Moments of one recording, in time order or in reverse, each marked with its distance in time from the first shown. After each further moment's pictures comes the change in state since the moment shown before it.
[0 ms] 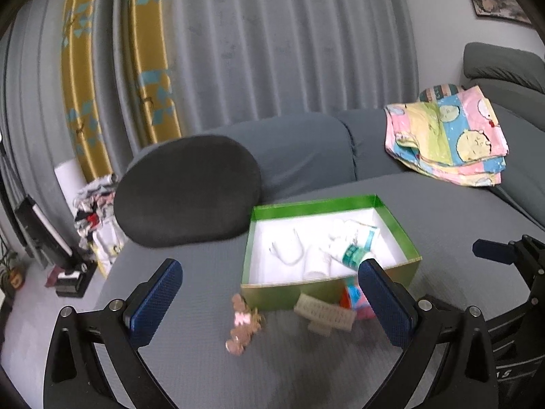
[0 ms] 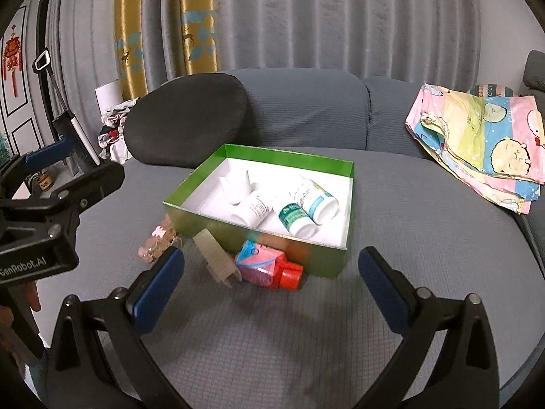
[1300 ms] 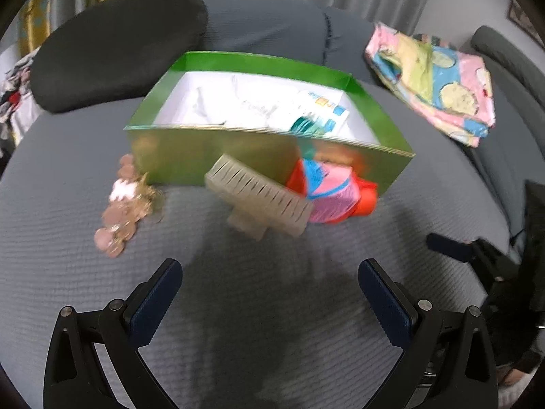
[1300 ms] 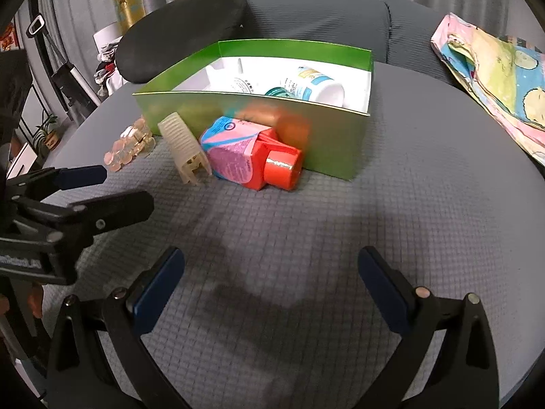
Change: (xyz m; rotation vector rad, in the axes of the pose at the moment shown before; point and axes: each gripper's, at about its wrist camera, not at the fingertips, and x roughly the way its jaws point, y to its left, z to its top) left arm 0.100 -0.024 -0.078 -0.174 0.422 -0.306; right arm 0.085 -0.032 -0.069 -0.017 0.273 0.086
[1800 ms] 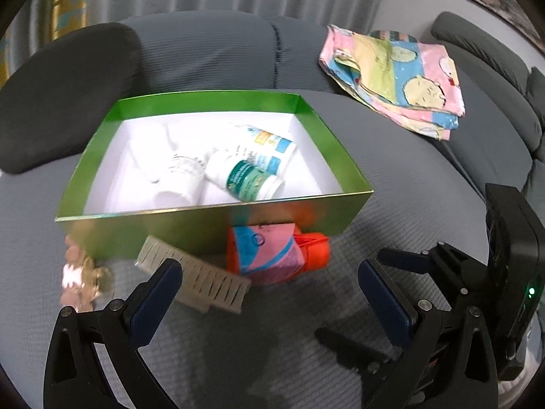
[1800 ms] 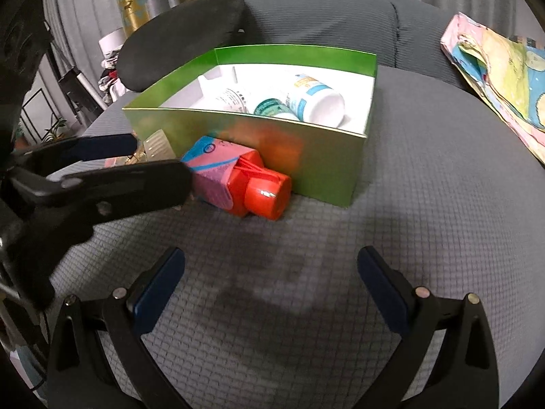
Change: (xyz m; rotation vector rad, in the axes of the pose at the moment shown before) left arm 0.024 -0.036 0.045 0.156 -0.038 -0.094; right arm 0.017 -0.016 0.016 -0.018 -0.023 0.063
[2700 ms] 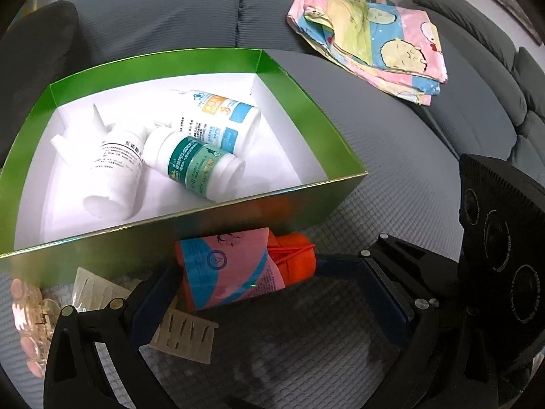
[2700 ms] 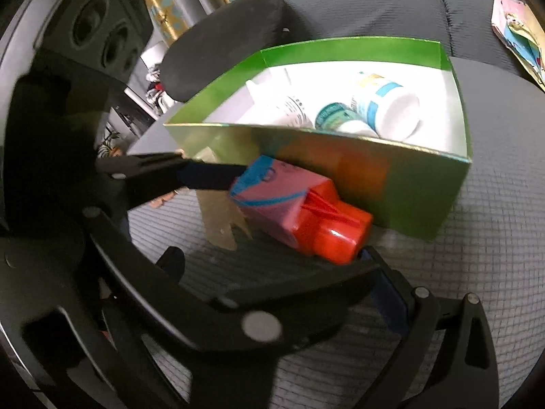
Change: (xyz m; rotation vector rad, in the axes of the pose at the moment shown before) left arm 0.047 -0.008 0.014 0.057 0.160 -0.125; right arm 0.028 0.008 0.013 0.041 -0.013 0.298
